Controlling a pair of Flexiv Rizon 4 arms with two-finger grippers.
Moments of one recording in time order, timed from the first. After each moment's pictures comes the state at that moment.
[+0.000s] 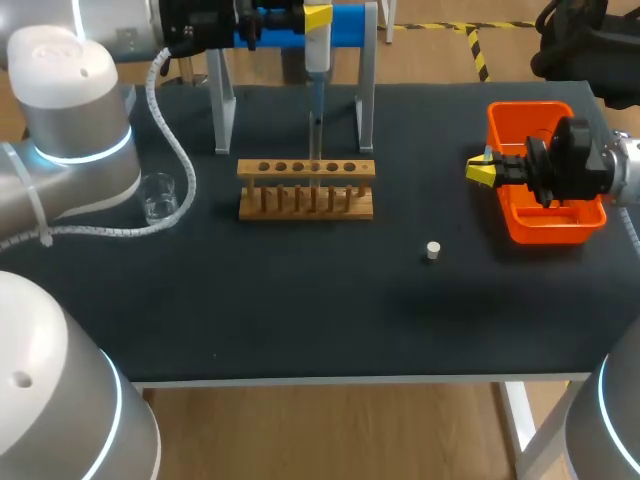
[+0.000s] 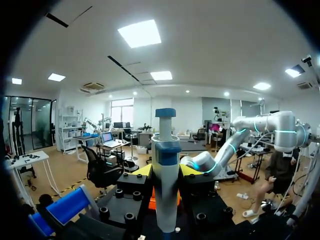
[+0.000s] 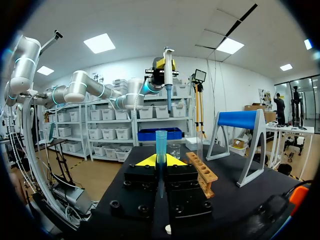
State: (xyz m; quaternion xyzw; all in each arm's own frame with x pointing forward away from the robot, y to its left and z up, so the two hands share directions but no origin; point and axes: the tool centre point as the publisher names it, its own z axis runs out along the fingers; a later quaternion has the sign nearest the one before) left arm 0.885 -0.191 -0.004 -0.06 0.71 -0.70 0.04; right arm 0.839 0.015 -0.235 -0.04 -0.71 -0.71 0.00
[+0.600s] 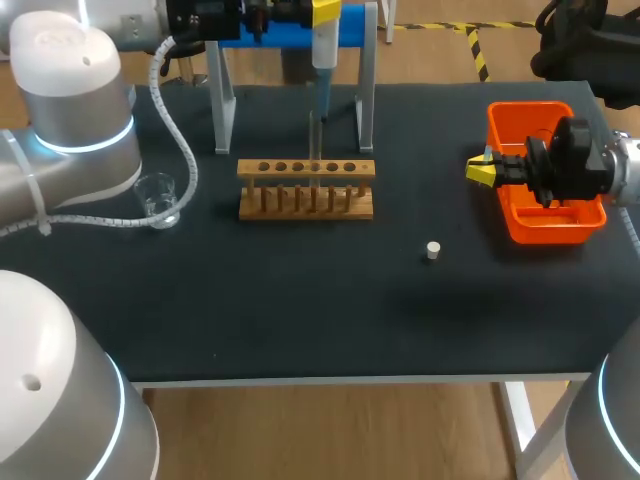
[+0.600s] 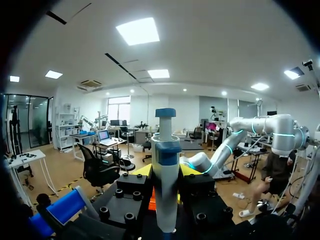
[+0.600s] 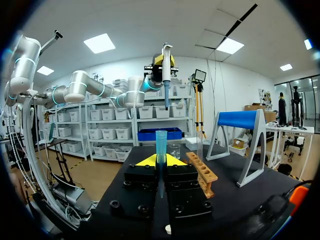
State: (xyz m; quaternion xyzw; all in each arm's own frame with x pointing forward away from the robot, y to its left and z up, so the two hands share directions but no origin) left arm 0.878 -0.201 0.004 -0.05 0.72 -0.69 0.03; right arm 0.839 0.015 -0.235 -0.04 -0.71 -0.71 0.00
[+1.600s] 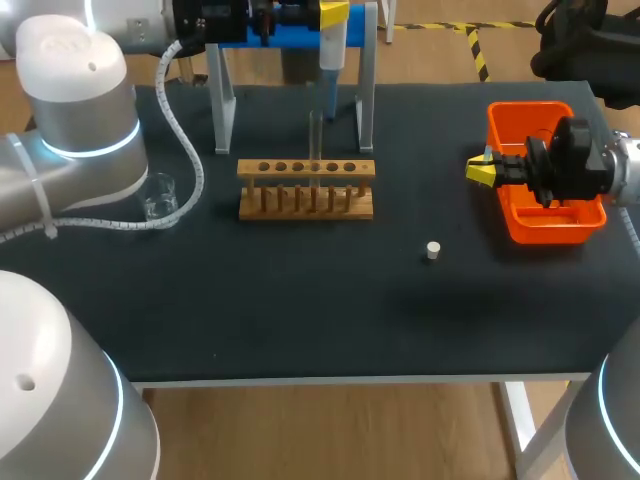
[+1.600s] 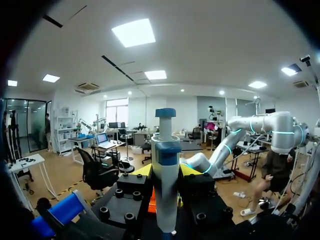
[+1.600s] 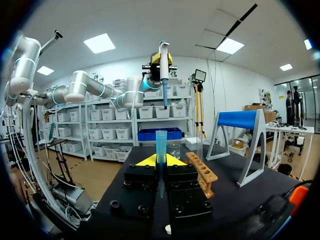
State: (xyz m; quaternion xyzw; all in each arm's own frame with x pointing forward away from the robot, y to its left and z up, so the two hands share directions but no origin) left arm 0.870 -0.208 0.006 -0.04 0.72 -0.70 0.03; right arm 0.839 0.015 -0.235 -0.04 -0.71 -0.71 0.00
